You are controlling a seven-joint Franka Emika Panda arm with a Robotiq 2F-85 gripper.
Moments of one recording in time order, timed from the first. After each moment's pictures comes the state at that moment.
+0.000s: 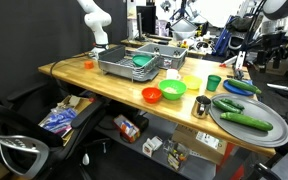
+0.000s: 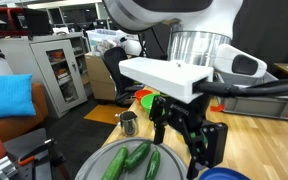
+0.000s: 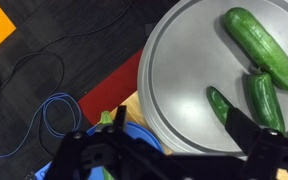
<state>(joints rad) -0.22 0.21 -0.25 -2.24 -0.18 2.21 -0.27</state>
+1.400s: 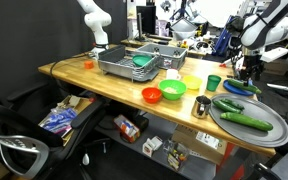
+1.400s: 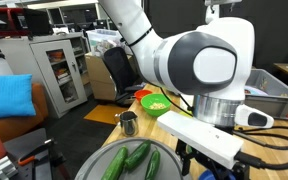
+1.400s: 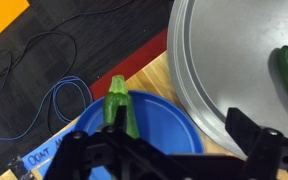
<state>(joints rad) -0.23 0.56 -0.25 -2.04 -0.21 2.40 -0.26</state>
